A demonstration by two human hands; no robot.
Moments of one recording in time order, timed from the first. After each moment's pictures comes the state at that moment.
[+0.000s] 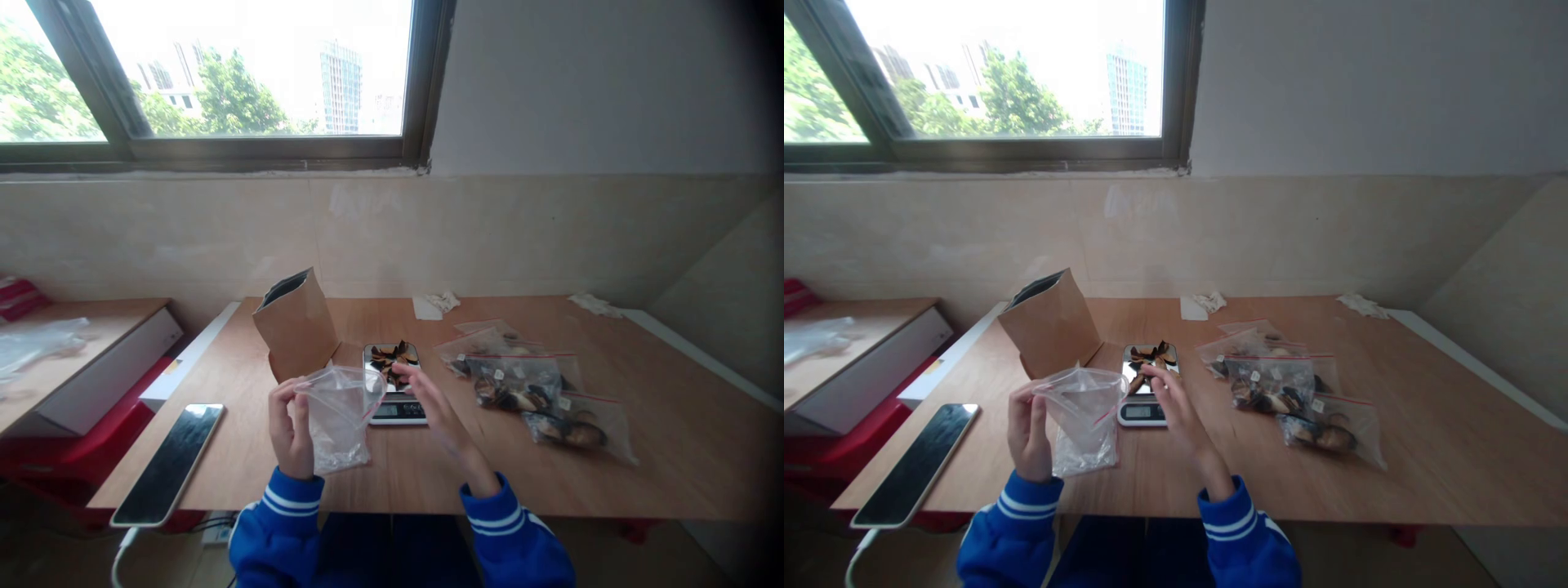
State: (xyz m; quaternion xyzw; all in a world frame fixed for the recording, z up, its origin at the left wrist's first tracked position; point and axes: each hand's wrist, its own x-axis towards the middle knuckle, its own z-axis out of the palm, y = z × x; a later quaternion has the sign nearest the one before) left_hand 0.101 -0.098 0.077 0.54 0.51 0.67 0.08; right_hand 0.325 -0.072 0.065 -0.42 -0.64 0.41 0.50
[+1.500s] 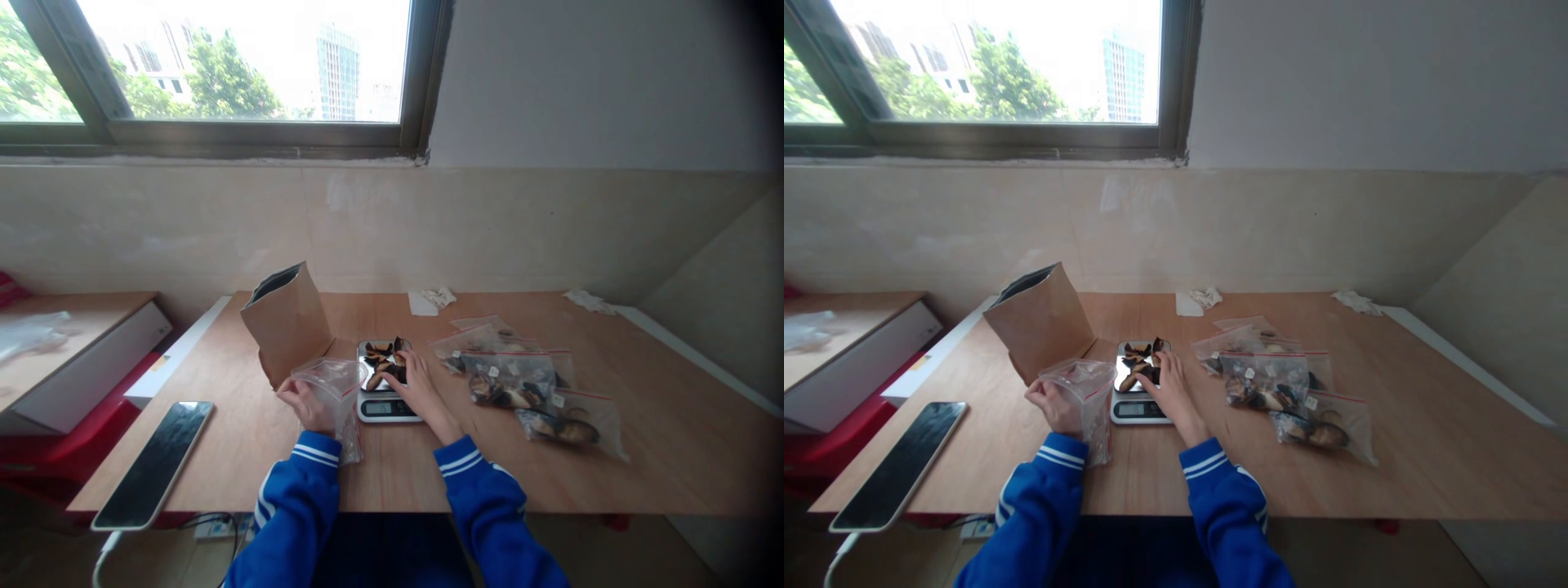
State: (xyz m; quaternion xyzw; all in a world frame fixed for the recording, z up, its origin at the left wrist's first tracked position) left_hand 0.136 -0.035 0.012 0.33 0.61 0.71 0.10; right_hand 0.330 -0.004 -0.007 -0.55 -0.73 0.10 0.39
